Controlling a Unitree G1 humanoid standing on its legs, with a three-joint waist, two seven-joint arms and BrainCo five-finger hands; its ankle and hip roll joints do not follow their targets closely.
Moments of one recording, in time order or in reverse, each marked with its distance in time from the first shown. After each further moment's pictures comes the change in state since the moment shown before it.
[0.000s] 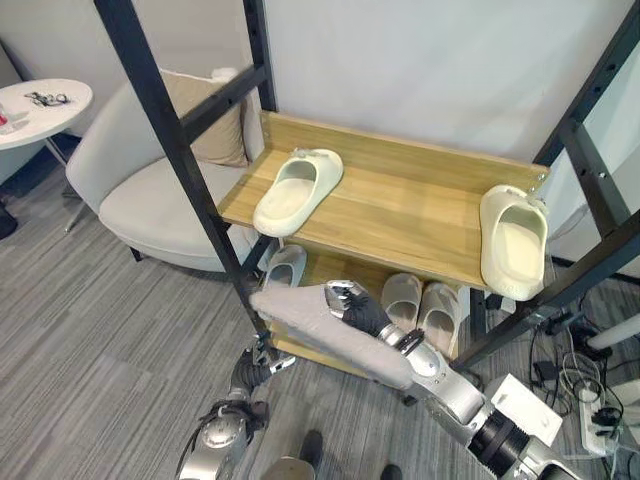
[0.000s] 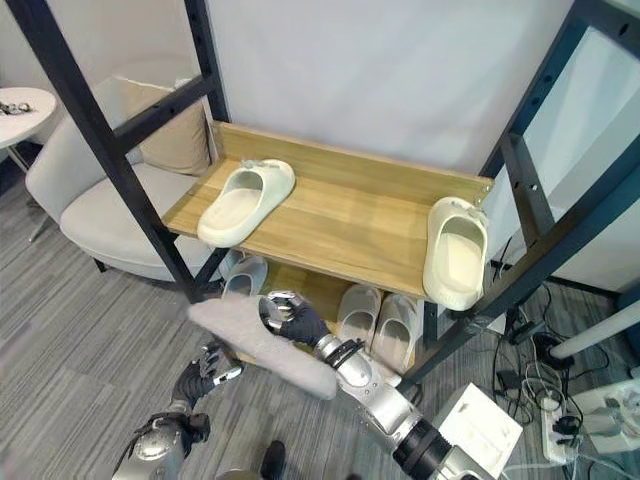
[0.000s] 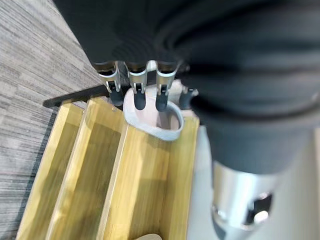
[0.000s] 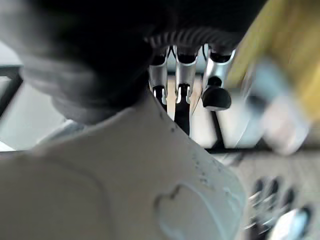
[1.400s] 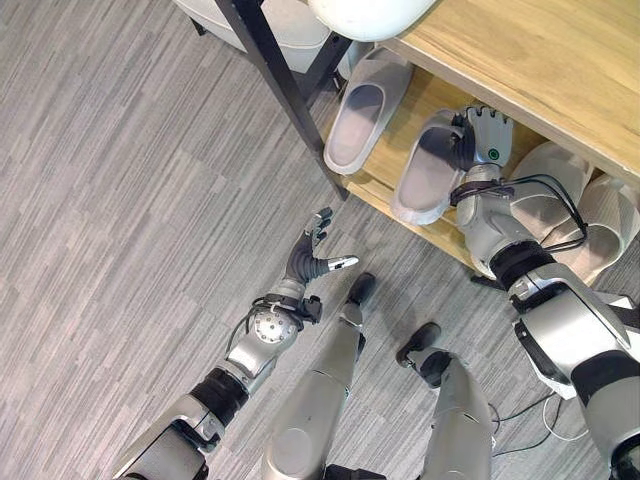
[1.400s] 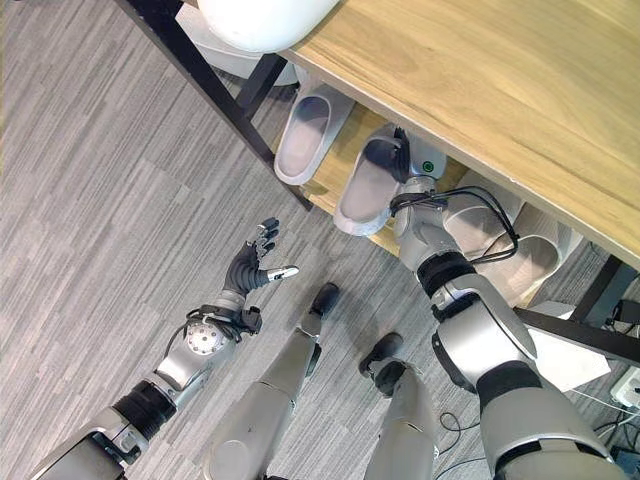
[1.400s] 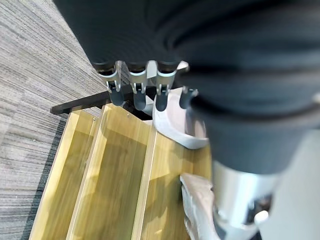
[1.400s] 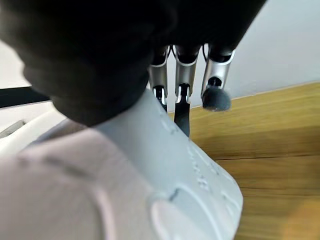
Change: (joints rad) left arm -0.420 0.087 -0.237 -0.170 0.001 -0.105 0.084; right arm -0.790 -0.153 -0.114 0.759 -0.513 0.282 -0.573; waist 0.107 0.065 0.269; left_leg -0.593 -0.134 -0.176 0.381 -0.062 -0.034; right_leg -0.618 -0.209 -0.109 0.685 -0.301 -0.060
